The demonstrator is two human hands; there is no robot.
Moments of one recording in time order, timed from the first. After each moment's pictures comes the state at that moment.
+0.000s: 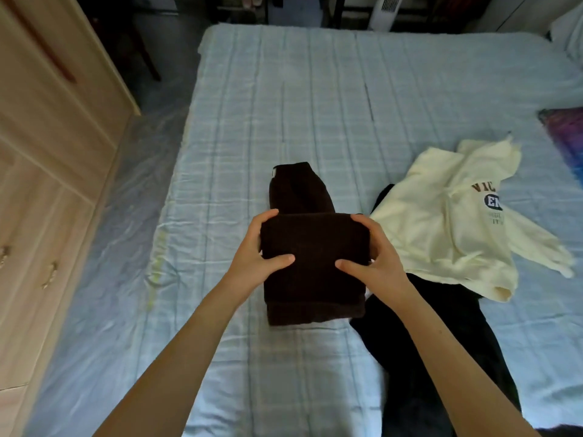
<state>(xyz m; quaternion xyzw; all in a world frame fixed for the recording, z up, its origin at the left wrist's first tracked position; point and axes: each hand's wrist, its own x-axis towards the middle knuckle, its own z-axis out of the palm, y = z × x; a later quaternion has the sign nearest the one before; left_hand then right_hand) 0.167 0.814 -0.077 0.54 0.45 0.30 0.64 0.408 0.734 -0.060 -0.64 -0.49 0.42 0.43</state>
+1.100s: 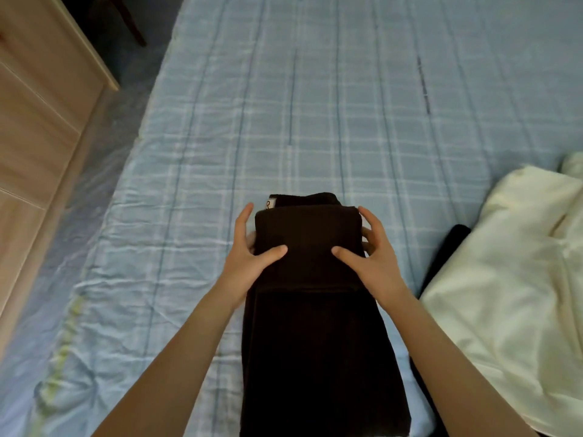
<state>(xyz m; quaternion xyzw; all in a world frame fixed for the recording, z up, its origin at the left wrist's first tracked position) 0.240 1.061 -0.298 0.42 0.51 0.33 0.67 0.472 1.006 -0.280 -0.69 -0.40 0.44 0.41</state>
